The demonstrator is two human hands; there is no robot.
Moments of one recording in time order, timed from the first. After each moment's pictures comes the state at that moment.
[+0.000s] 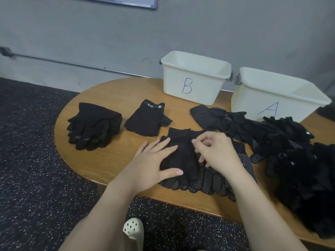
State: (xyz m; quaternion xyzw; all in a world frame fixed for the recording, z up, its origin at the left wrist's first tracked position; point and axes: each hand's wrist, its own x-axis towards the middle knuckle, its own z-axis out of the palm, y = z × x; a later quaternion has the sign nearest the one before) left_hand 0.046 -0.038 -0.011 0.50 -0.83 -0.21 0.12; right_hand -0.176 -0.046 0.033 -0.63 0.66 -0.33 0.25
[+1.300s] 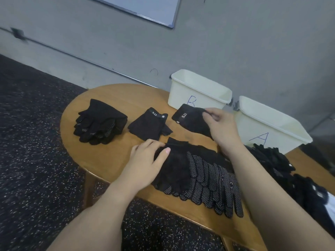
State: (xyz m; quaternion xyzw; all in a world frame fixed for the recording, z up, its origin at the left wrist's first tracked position) left_hand 0.036 -0.028 -0.003 0.59 -0.69 -0.24 0.36; right_hand -0.173 -0.109 0.105 -0.66 0.55 -0.46 0.25
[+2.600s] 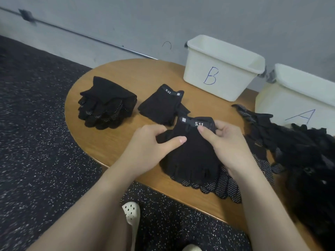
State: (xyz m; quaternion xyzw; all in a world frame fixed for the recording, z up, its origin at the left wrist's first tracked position) left_hand 0.060 -0.031 0.005 0.53 -0.64 -0.37 0.42; right_hand -0.151 -0.059 0.035 -0.58 0.54 -0.42 0.44
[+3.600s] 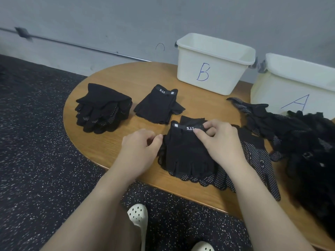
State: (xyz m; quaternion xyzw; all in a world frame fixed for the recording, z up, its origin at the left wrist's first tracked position) left_hand 0.062 -0.021 0.005 0.65 -0.63 -0.26 0.33; right_hand -0.153 -0.059 0.021 -0.64 0.67 -0.32 0.19
